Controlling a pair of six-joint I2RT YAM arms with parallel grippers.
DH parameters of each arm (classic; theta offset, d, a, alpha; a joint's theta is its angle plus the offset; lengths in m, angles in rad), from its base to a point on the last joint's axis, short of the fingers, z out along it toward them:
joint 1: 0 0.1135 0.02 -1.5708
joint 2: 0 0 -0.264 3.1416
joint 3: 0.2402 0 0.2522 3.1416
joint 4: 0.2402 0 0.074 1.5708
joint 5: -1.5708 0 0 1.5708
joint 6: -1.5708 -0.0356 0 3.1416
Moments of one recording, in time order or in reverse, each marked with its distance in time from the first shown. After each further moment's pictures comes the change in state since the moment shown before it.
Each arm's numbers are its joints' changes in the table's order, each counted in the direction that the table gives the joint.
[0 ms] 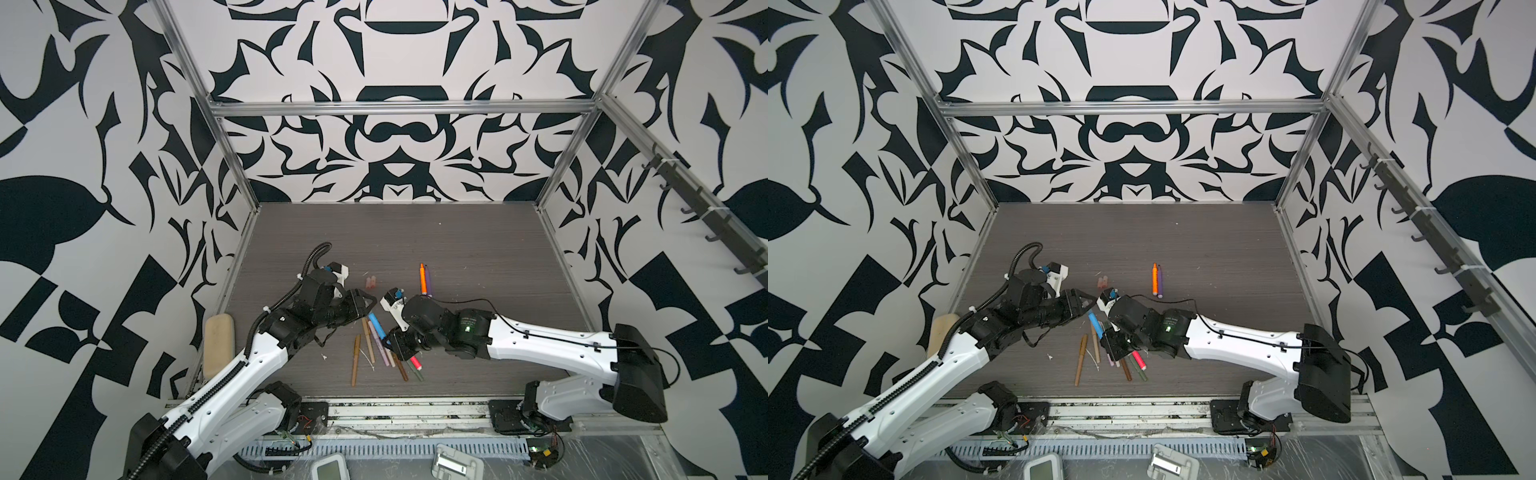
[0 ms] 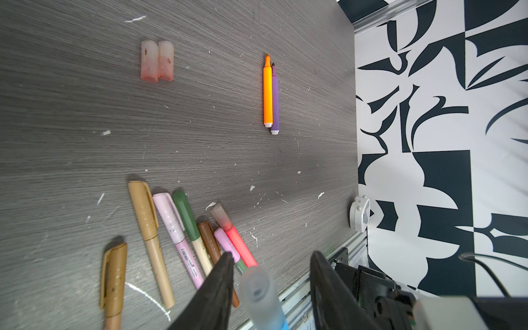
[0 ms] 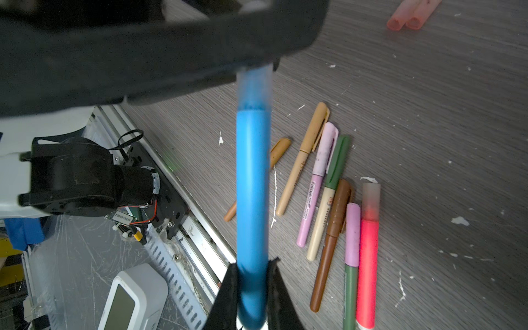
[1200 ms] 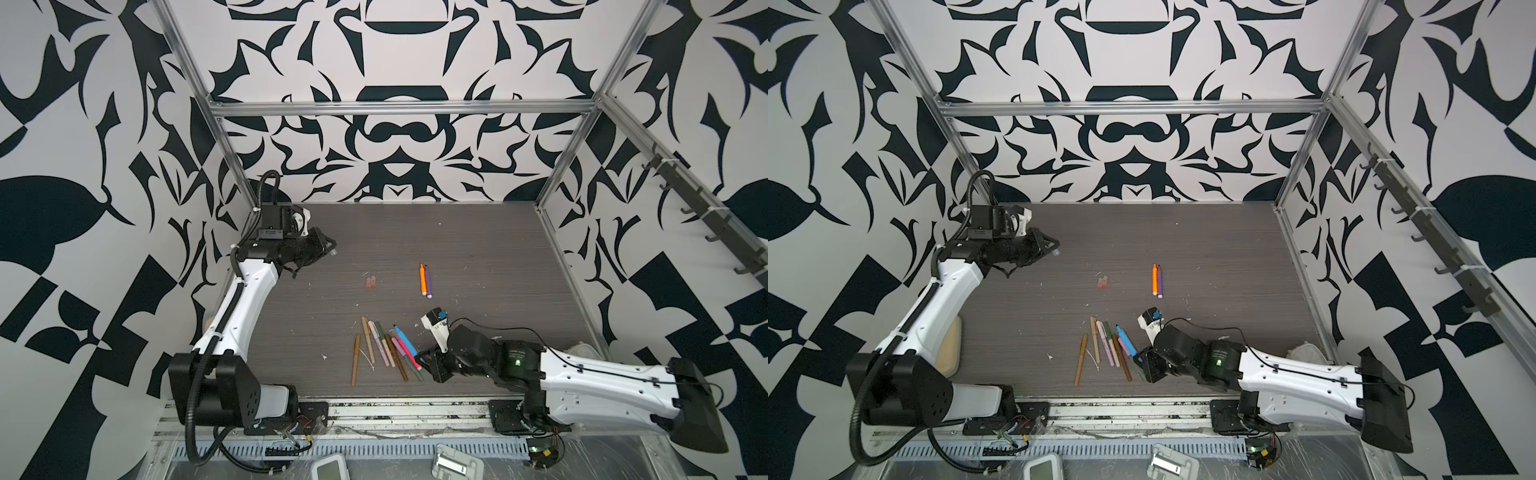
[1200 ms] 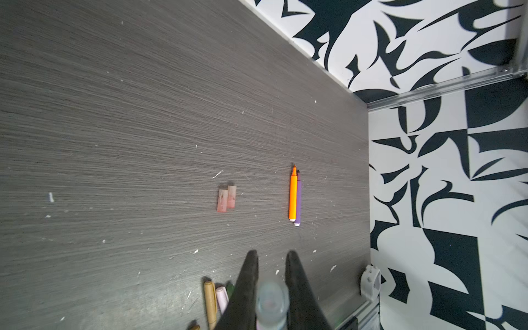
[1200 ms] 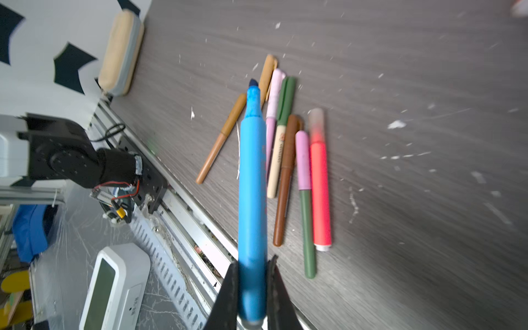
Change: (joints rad) left arm 0.499 0.484 0.558 0.260 -0.193 -0.375; right arm 0.039 -0.463 -0.415 -0.045 -0.129 -0.148
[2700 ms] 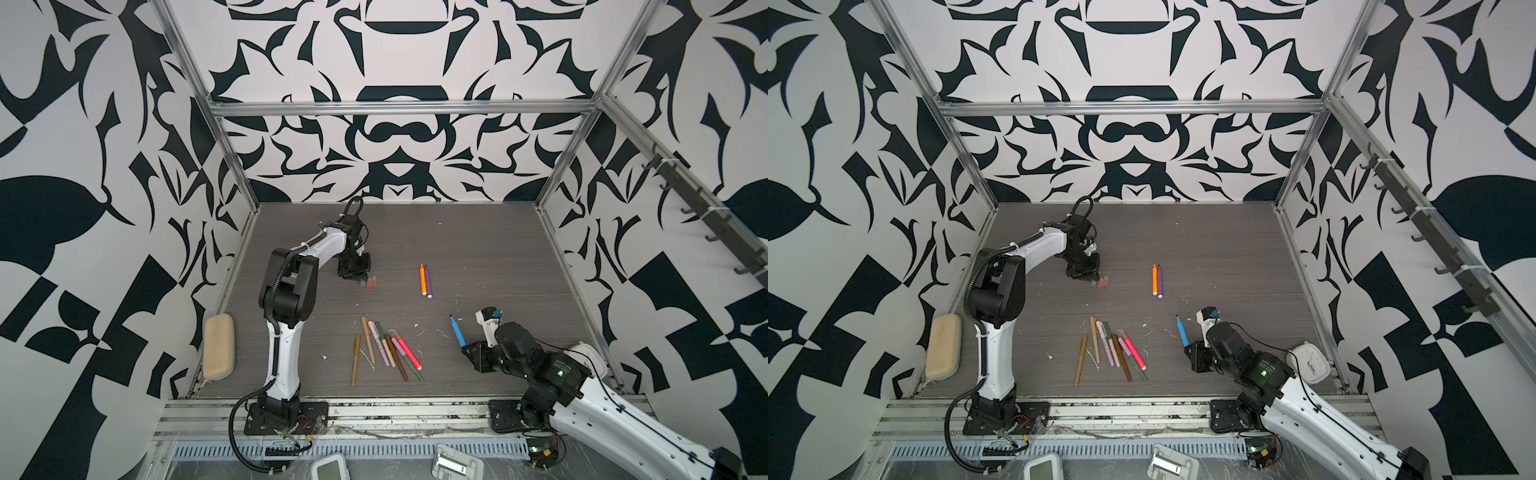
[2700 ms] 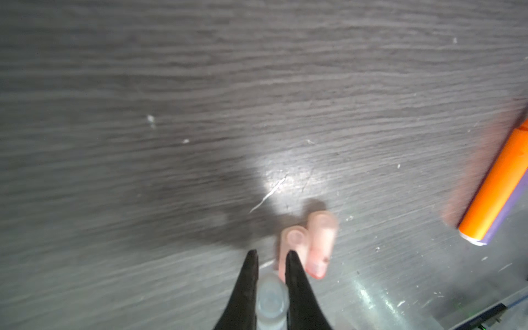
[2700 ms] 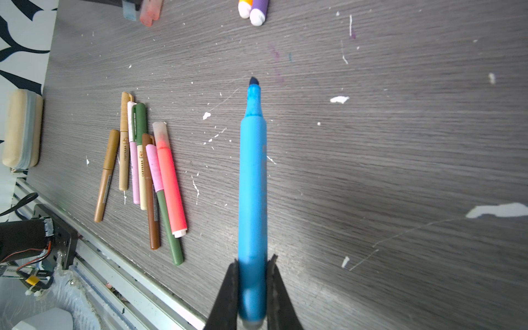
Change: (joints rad) left arm -0.260 0.726 0.360 0.239 0.208 -0.205; right arm -0.452 -0.390 -0.248 0.263 0.123 0.082
